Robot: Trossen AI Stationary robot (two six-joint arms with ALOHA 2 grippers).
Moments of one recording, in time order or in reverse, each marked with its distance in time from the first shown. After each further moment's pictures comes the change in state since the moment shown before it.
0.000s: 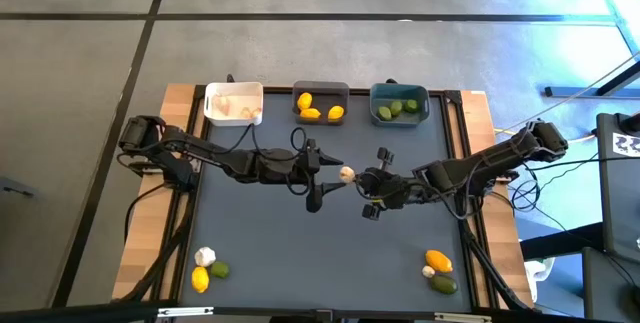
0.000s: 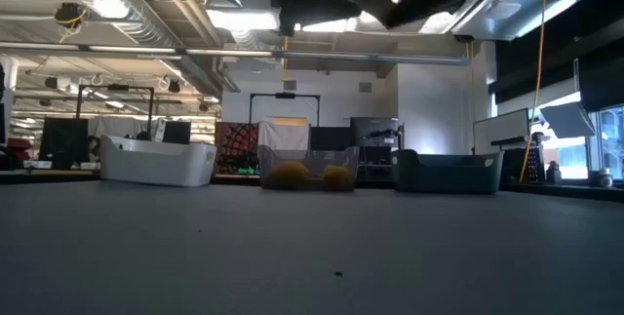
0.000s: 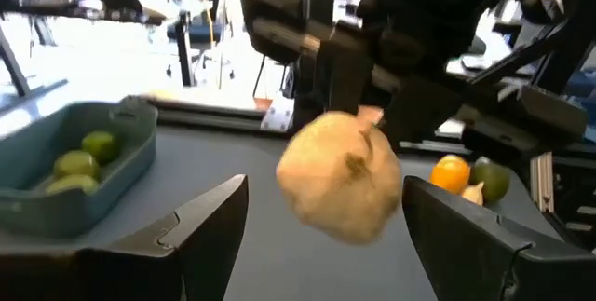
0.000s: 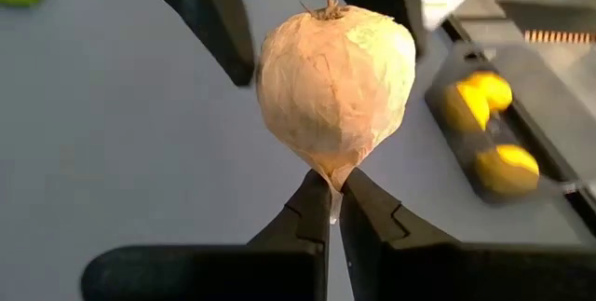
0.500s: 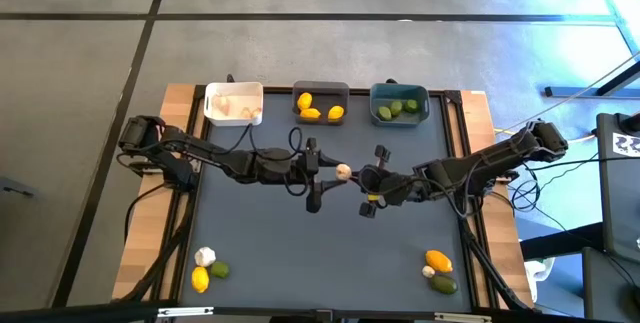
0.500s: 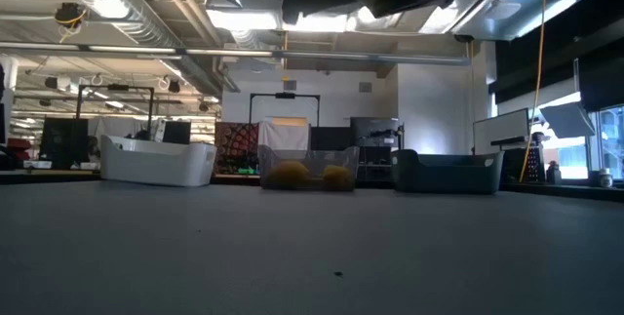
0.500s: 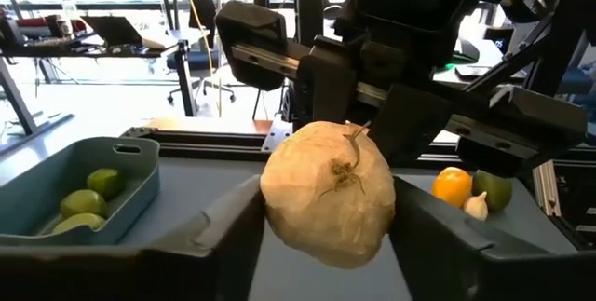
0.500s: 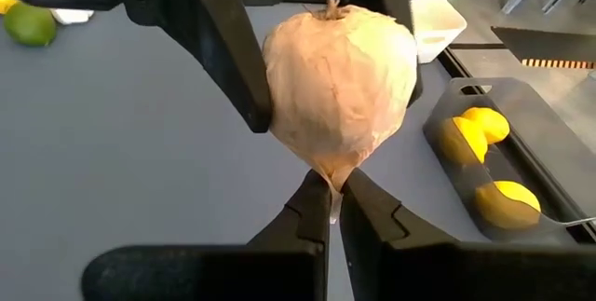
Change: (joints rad) left arm -0.005 0.000 0.000 0.053 0.001 0.083; right arm -0.013 0.000 0.000 0.099 0.001 -0.056
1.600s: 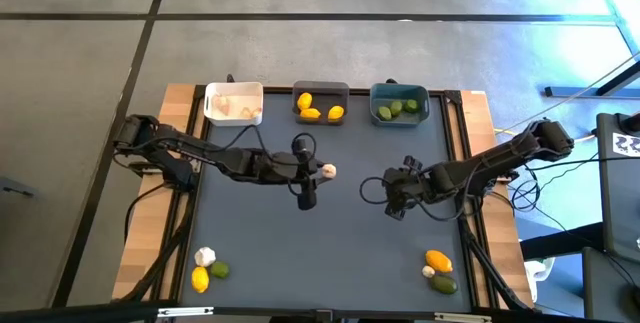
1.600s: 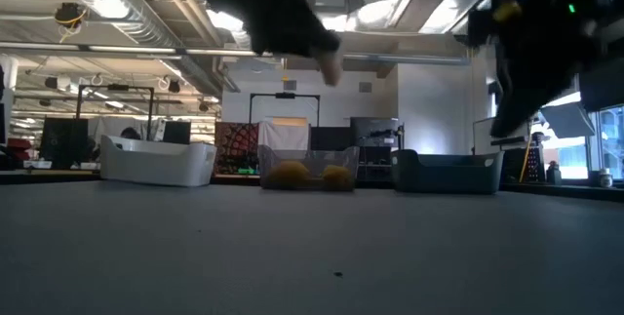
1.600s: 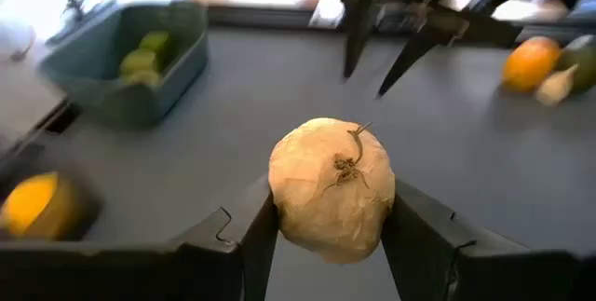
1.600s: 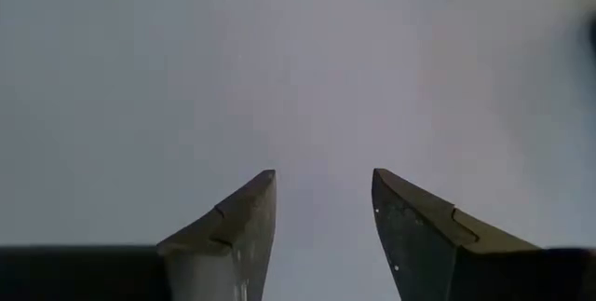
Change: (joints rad) left arm 0.000 -0.054 -0.001 -0.399 -0.105 -0.090; right arm -0.011 -0.070 -0.223 -0.469 -0.205 0.463
